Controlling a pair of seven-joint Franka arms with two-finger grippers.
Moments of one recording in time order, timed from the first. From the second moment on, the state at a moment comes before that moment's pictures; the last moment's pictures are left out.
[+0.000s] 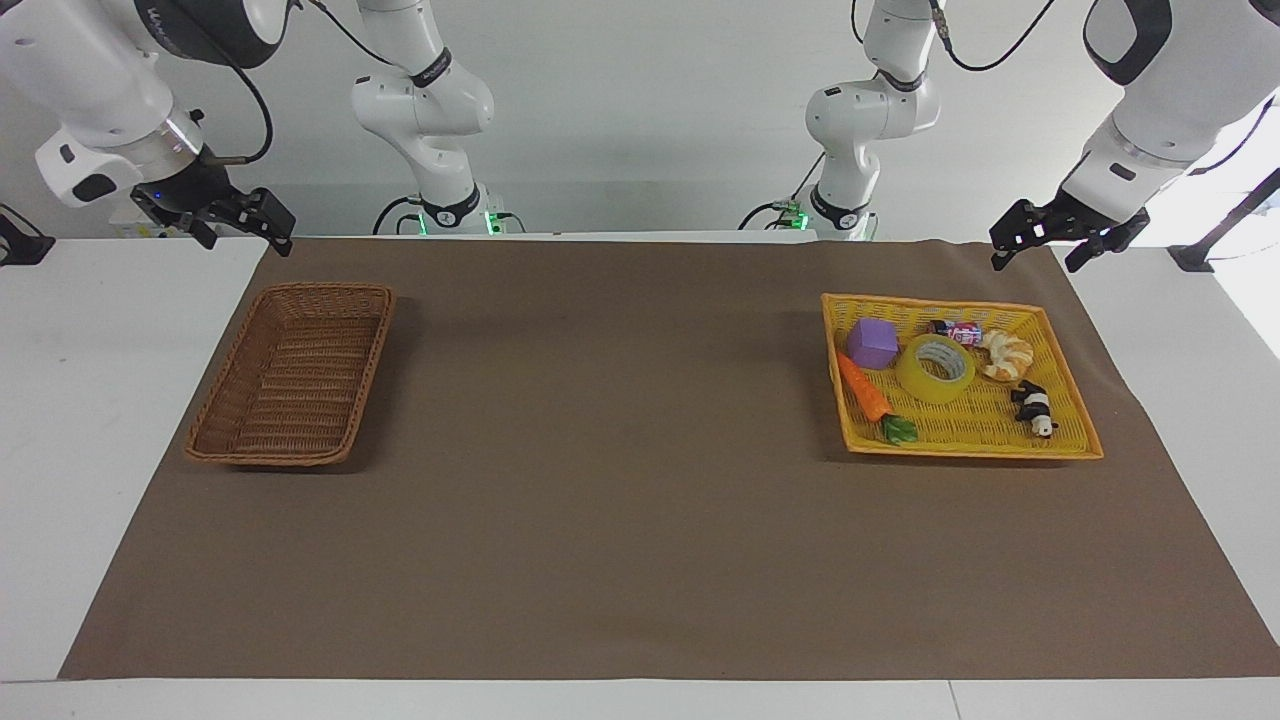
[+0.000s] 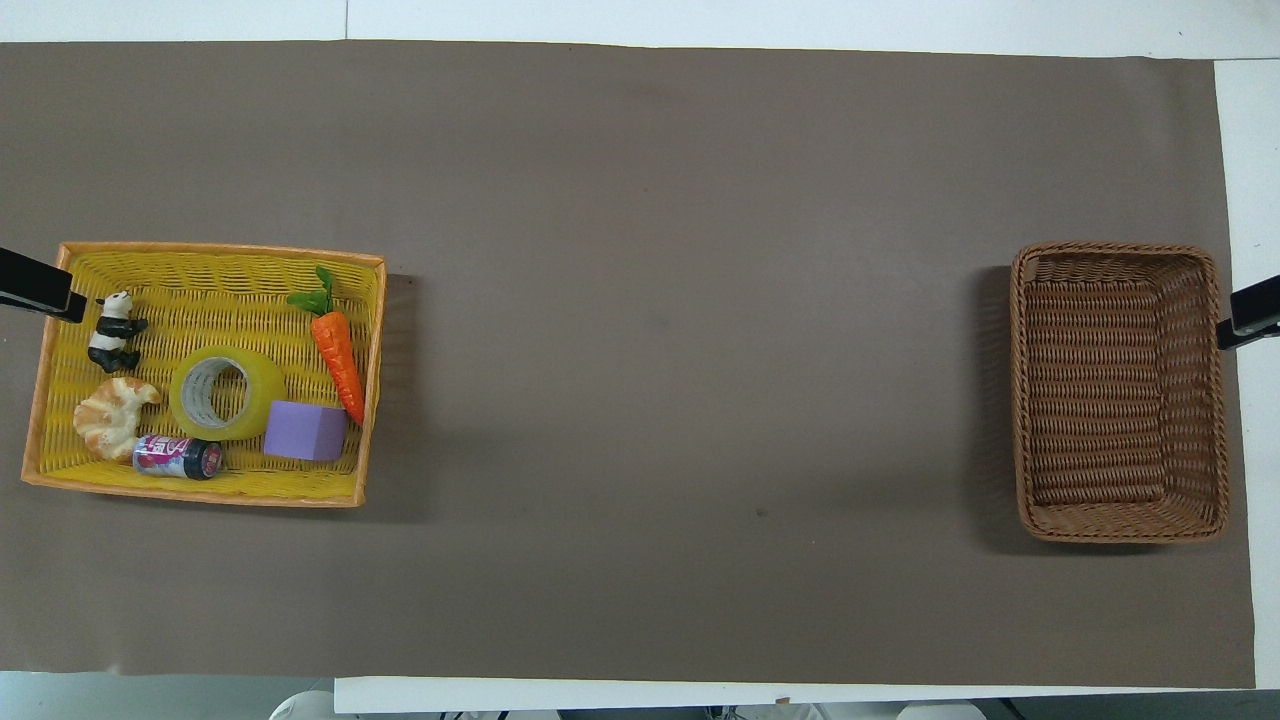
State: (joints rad) left arm 0.06 -0.03 -0.12 -1.59 0.02 1.45 0.10; right arm -0.02 -0.02 -0.15 -1.57 -0.05 1.37 -0.04
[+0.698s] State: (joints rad) left arm 0.06 -0.15 -0.13 -1.94 0.02 1.77 0.09; right arm -0.02 -0.02 -0.15 -1.57 -0.05 1.37 -0.04
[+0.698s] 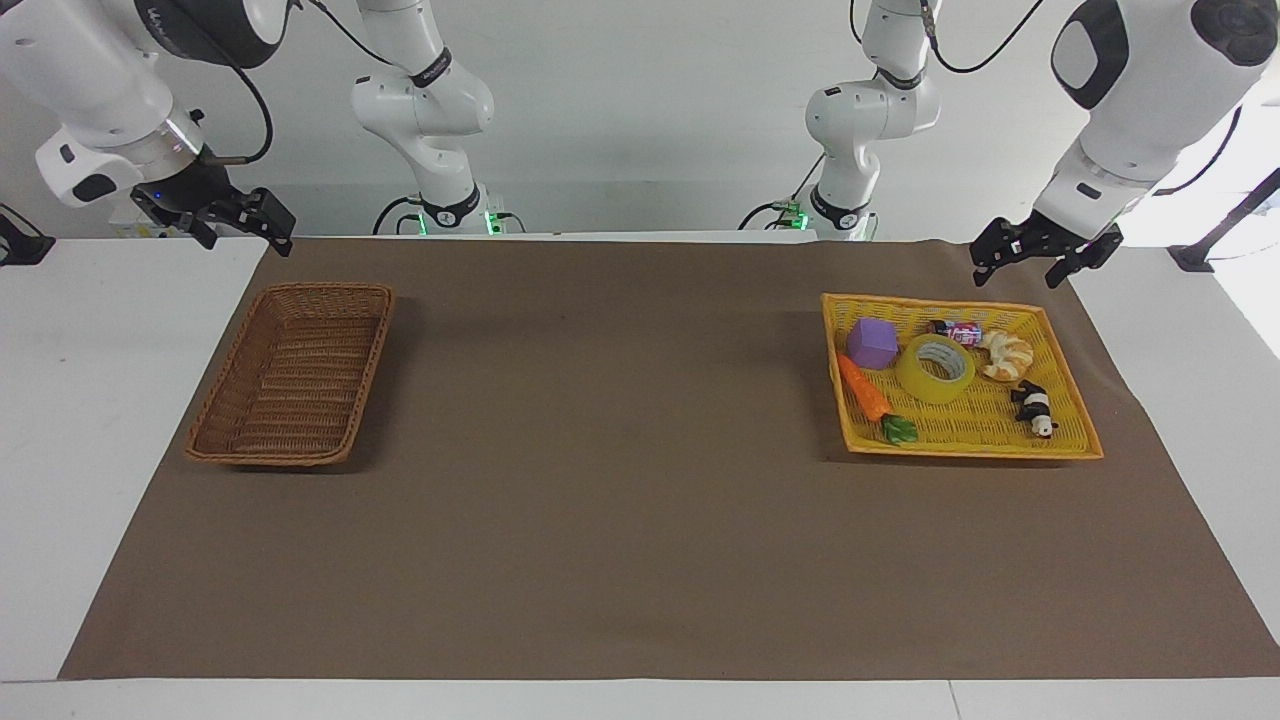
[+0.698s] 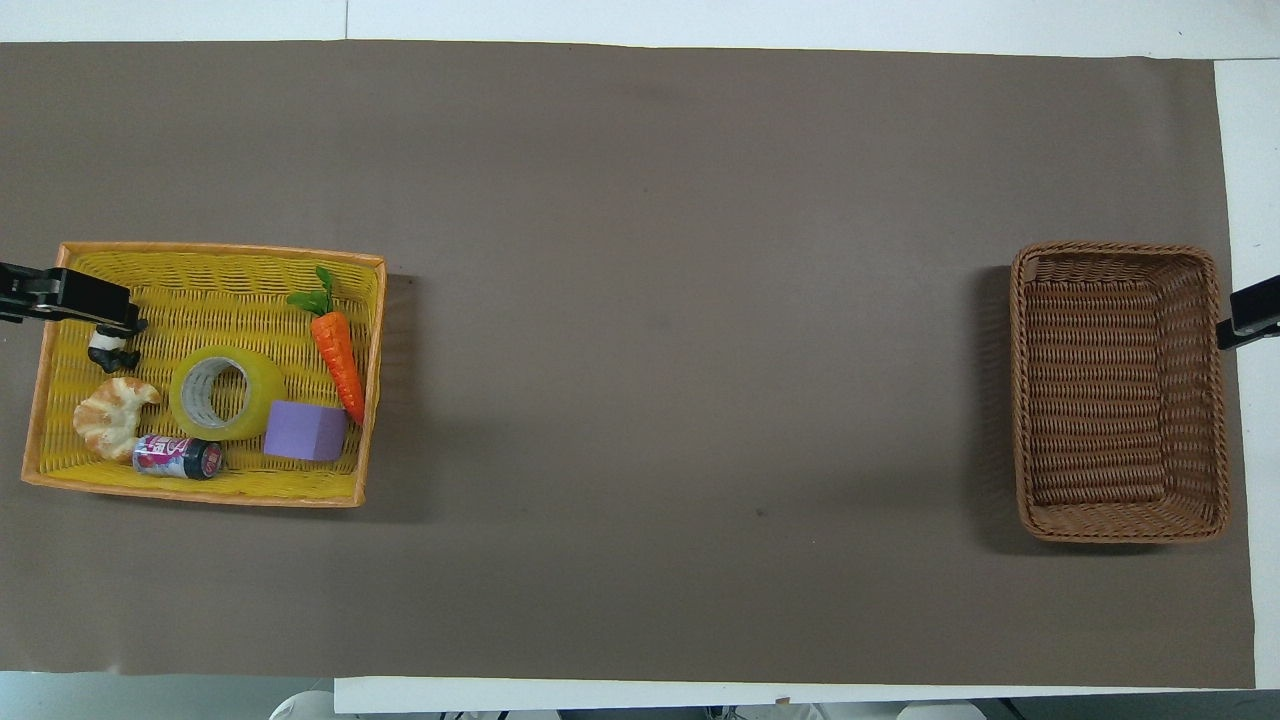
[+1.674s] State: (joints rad) left arm 0.19 -0.11 -0.11 -2.37 0.02 2.22 0.09; right arm -0.02 -0.02 -0.15 -1.57 -0.05 1.37 -0.04
